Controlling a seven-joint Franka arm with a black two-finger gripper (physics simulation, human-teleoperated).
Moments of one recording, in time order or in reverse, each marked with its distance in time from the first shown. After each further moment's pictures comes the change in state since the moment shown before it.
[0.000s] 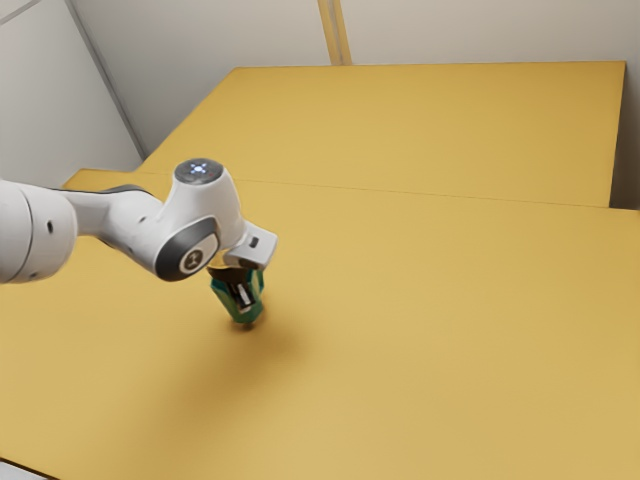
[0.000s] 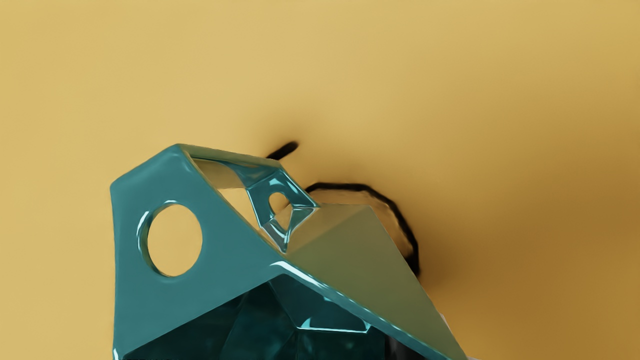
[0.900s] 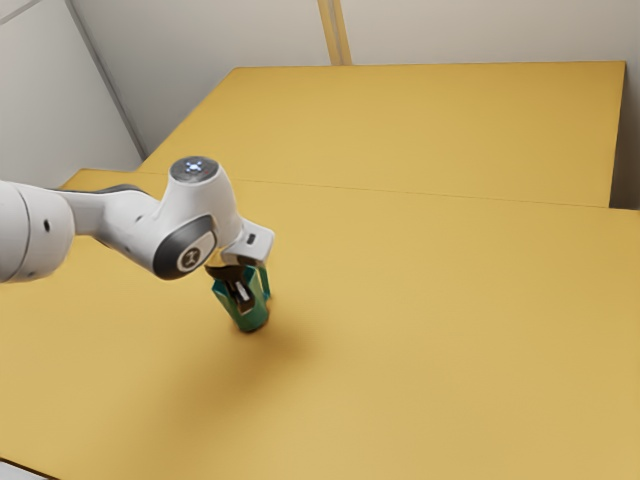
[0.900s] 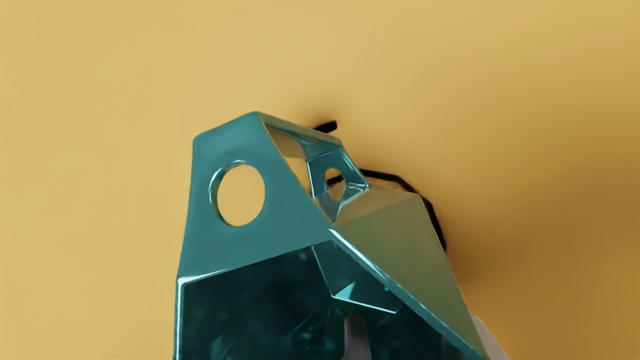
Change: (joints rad) arm 0.009 -0.006 0.005 0.001 -0.011 0.000 -0.025
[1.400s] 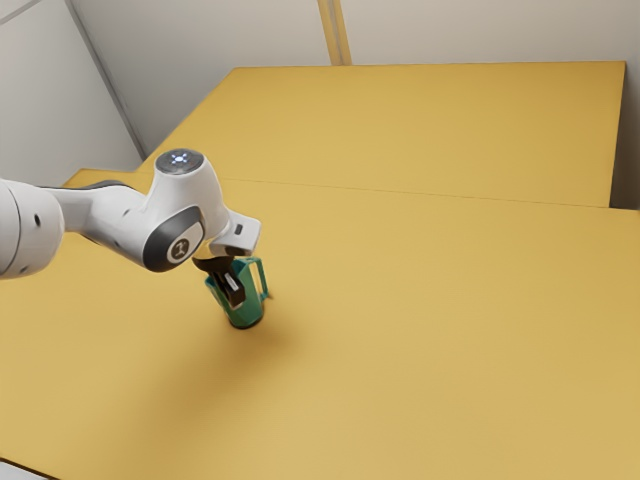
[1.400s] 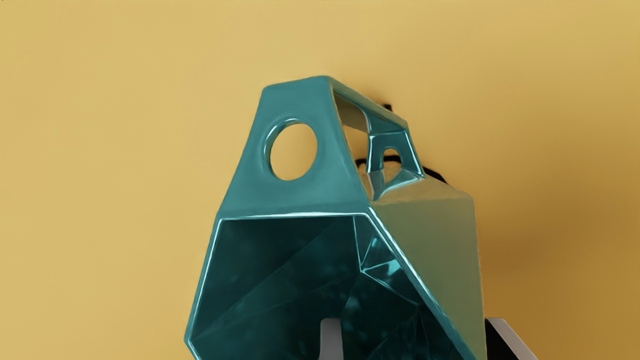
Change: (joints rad) arm 0.053 -0.008 -0.010 0.014 -0.011 -0.012 -0.006
